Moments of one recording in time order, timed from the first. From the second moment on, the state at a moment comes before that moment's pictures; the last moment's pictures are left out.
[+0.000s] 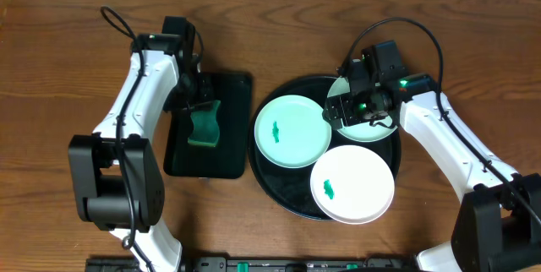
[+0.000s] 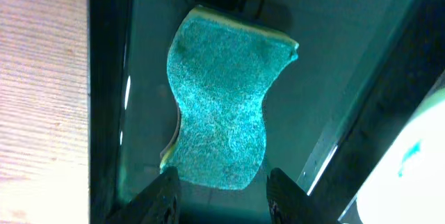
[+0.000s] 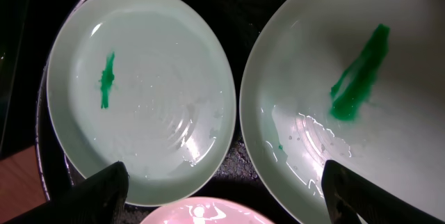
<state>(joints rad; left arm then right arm) -0.07 1.88 1.47 -1.14 0.07 -0.26 0.30 1.66 1.18 -0.74 -0.29 0.06</state>
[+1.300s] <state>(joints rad) -0.07 1.88 1.20 -0.80 0.07 -0.26 0.30 1.66 1.18 -0.74 -0.29 0.06</state>
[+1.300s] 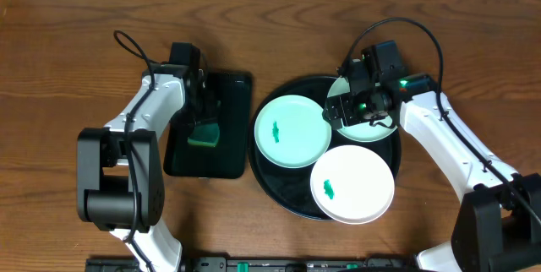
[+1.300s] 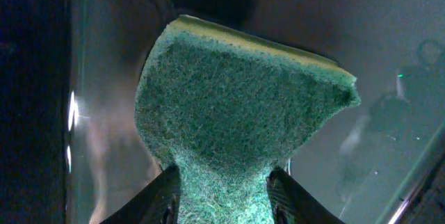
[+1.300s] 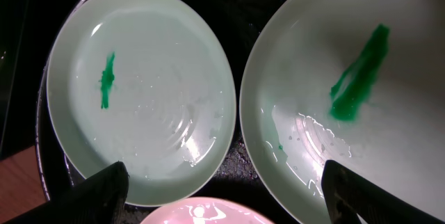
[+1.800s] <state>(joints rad) -0.07 1.87 1.15 -0.74 0.07 -0.26 0.30 1.66 1.18 -0.74 -0.29 0.06</state>
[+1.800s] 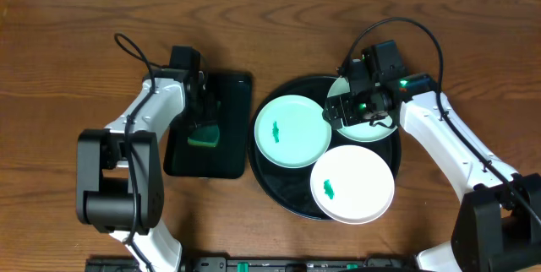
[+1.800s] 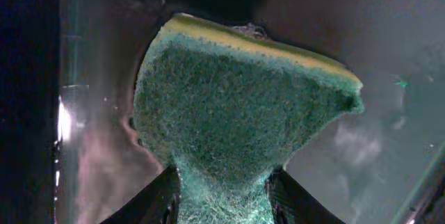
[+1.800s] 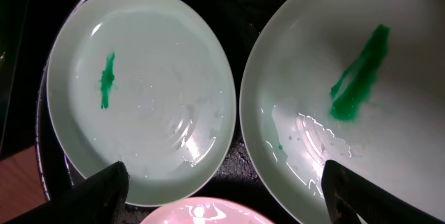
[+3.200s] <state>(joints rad) -0.07 1.38 1.09 -0.82 0.07 -0.27 0.35 1.66 1.18 -0.86 -0.29 0.09</state>
